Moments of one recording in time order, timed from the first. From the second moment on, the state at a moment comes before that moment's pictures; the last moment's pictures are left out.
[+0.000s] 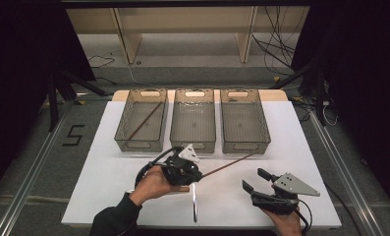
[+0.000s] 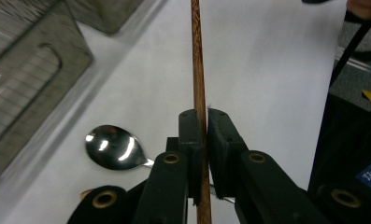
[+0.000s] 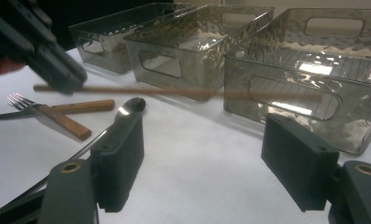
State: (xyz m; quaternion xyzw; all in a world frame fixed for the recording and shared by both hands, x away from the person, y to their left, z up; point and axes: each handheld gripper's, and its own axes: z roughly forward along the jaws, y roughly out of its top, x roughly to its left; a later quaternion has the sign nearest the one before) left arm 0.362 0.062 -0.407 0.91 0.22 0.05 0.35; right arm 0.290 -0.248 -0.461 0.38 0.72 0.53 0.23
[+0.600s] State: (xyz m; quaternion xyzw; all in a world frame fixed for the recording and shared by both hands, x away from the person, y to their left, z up) left arm 0.387 0.149 -0.364 0.83 0.32 0.11 0.44; right arm 0.290 -0.247 -0.463 0.38 0.73 0.53 0.23
